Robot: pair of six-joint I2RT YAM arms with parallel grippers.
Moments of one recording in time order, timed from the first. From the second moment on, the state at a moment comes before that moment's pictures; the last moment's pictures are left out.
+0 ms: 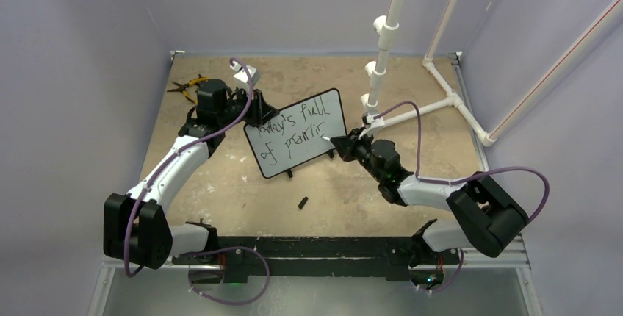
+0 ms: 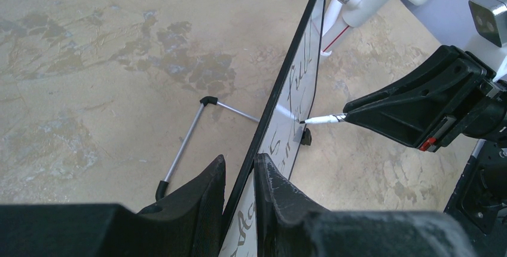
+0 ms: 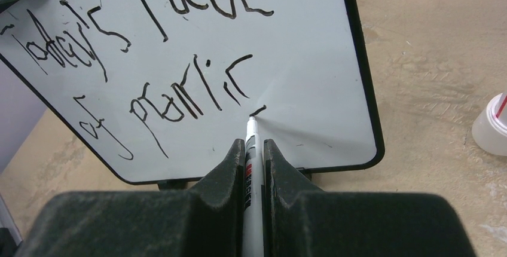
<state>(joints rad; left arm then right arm) -0.24 1.28 0.92 -0.02 0.57 -0.13 0.66 1.37 0.39 0.84 0.08 0.49</state>
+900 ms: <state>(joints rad) -0.24 1.28 0.92 -0.02 0.57 -0.13 0.66 1.35 0.41 0.84 0.13 0.47</state>
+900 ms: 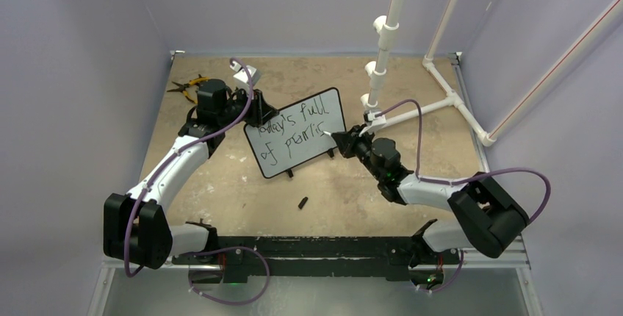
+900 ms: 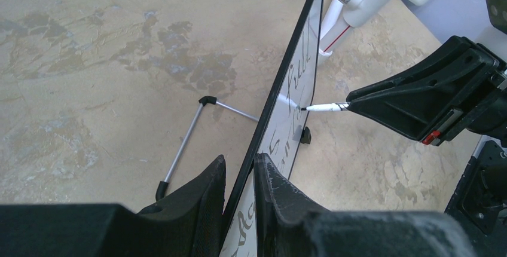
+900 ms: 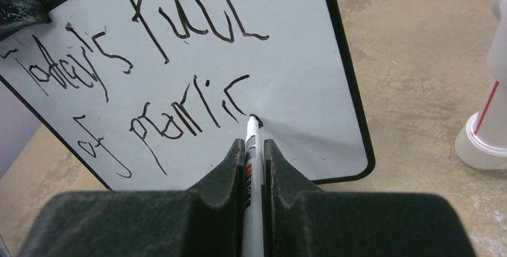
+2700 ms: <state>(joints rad) -0.24 1.28 0.92 -0.02 0.56 -0.13 0.62 1.33 0.41 0.83 0.19 0.47</state>
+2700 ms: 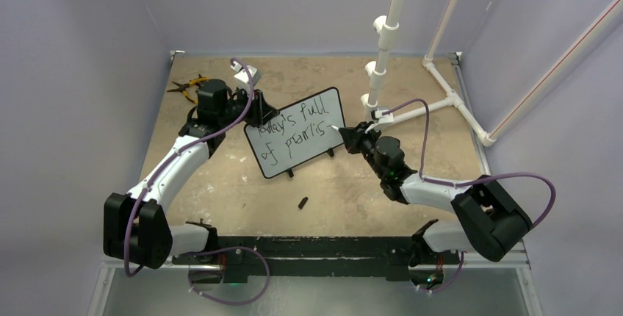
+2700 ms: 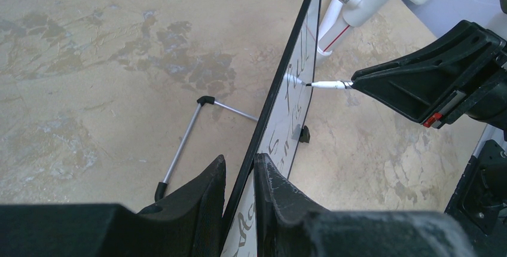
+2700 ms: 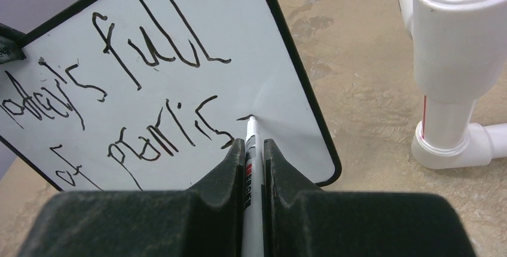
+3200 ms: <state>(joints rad) -0.24 1.28 0.92 -0.02 0.57 -0.13 0.61 1.34 0.42 0.88 0.14 0.44</state>
